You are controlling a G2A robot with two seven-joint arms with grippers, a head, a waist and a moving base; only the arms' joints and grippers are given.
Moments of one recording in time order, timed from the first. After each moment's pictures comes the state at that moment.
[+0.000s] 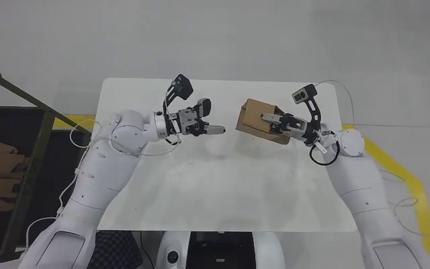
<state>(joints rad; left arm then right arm) 1.02 -1.09 -1.19 -1.55 0.35 -0.71 -0.71 -0.95 -1.17 1.20 -1.14 0.69 -0.40 1.27</state>
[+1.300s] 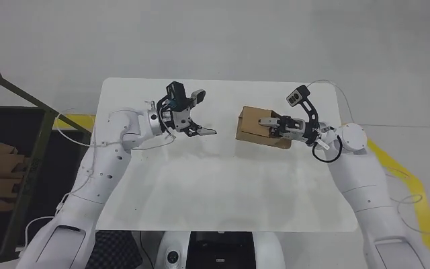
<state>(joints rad) 0.99 -1.09 -1.17 -1.39 1.19 -1.02 0.07 -0.93 -1.17 1.19 -1.15 0.67 -0.26 1.33</state>
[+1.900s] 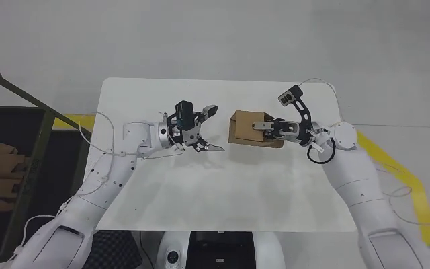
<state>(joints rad) 1.00 -1.05 -1.01 -1.39 1.40 -0.95 0.44 -0.88 -1.20 1.11 -1.09 0.74 -0.39 1.43</state>
